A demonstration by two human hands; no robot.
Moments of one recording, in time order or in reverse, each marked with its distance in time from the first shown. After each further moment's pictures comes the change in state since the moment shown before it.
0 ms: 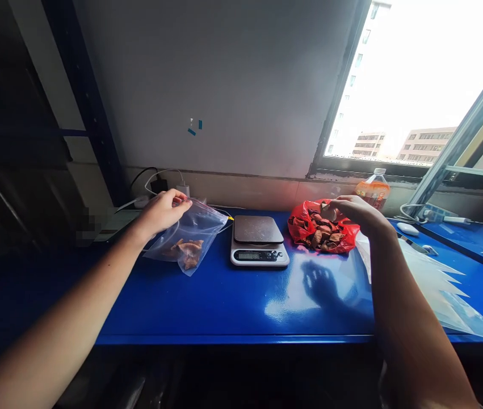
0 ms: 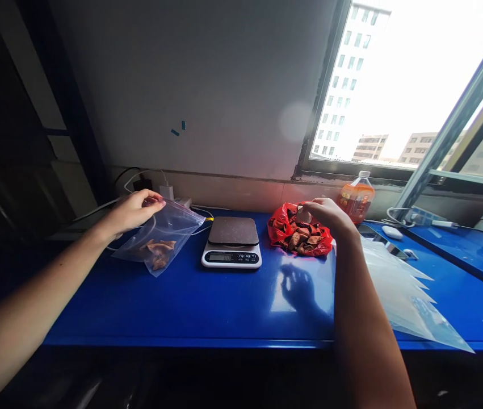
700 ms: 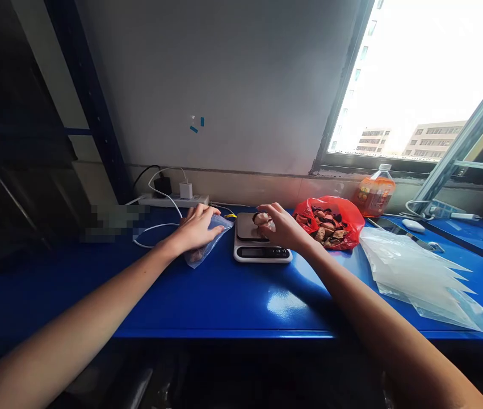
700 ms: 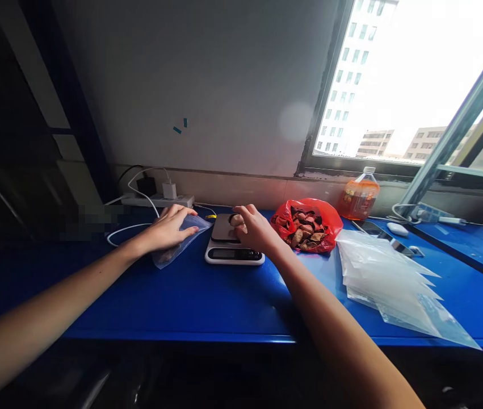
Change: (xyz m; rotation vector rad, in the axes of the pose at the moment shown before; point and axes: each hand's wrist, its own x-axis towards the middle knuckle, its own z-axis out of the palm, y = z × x) left_hand -0.032 0.025 0.049 0.307 -0.293 0.195; right_hand -0.030 -0.066 0.130 -0.101 -0.101 -0.698
